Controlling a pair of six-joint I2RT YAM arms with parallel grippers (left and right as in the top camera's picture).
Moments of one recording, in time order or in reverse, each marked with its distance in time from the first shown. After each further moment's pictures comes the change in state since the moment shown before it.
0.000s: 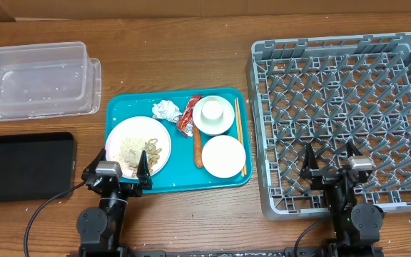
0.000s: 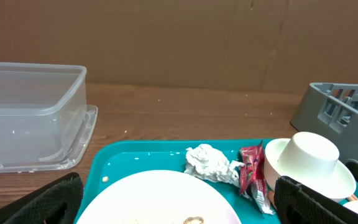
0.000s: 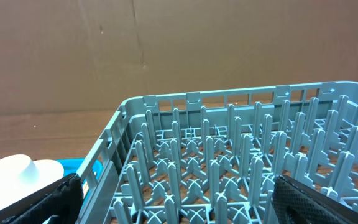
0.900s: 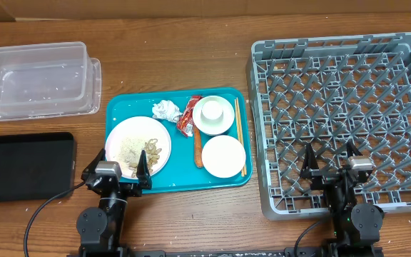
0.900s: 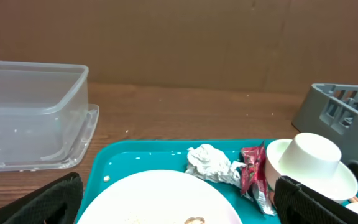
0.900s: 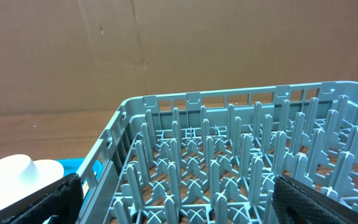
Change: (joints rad) left arm 0.000 0.000 0.000 0.000 -0.008 -0.001; right arm 0.000 0.000 0.000 0.000 0.000 0.000
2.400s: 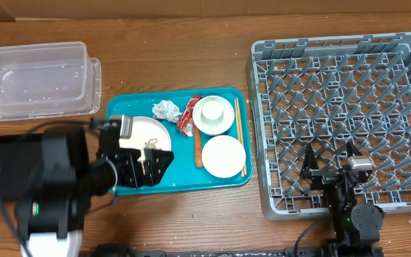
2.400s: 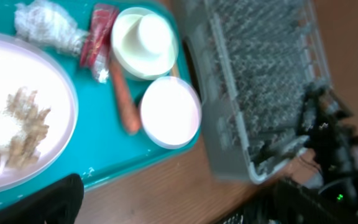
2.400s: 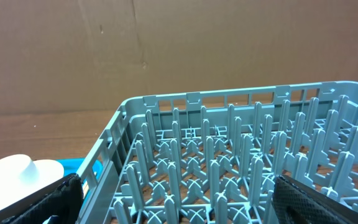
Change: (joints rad) left arm -0.013 0.941 1.098 -1.086 0.525 -0.052; right arm 0.000 0.000 0.000 0.000 0.000 0.000
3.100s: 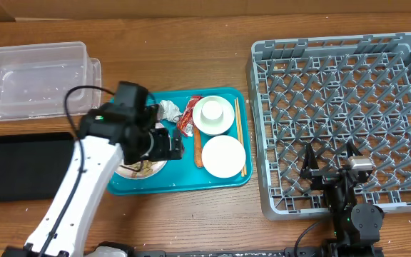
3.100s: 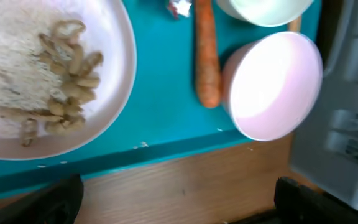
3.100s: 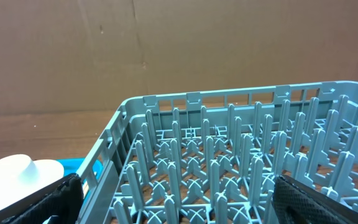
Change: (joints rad) left arm -0.233 0.441 0.052 0.025 -0.341 -0.142; right arm 0.000 0.000 0.000 0.000 0.000 0.000
